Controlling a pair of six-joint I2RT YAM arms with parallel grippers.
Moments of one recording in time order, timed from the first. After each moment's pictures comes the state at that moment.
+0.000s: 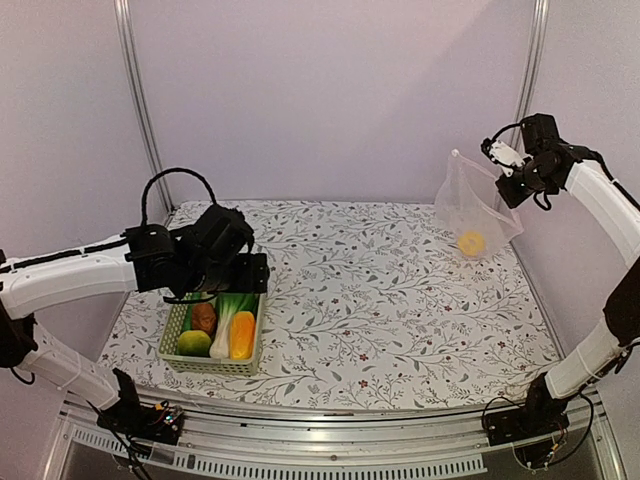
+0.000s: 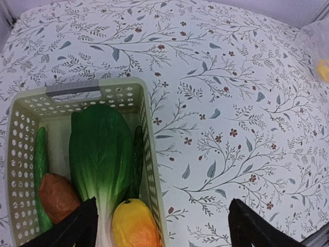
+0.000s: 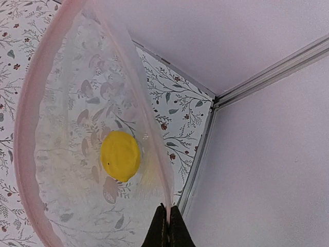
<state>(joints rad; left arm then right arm) -0.95 1.35 1.10 -0.63 -0.49 -0.70 0.10 1.51 1.57 -0.80 0.14 -0.53</state>
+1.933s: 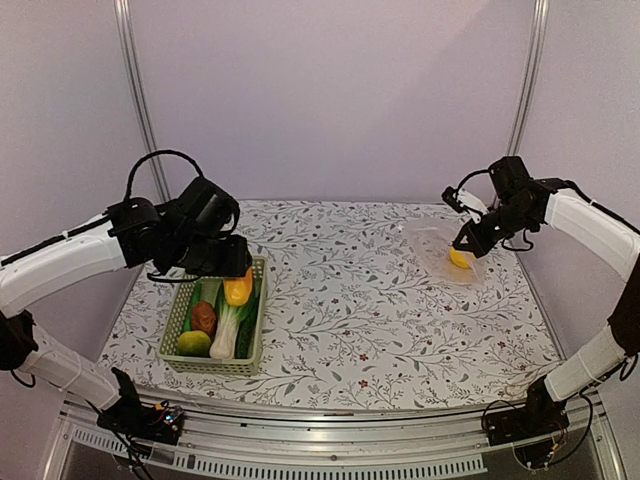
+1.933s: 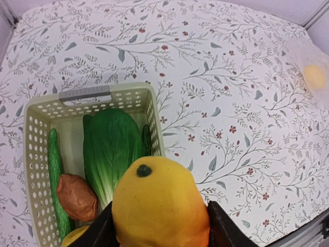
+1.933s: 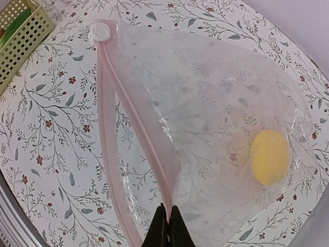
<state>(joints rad) -0.86 1.33 1.22 -0.86 -0.38 -0.69 0.24 1.46 1.28 -0.81 -0.29 -0.42</state>
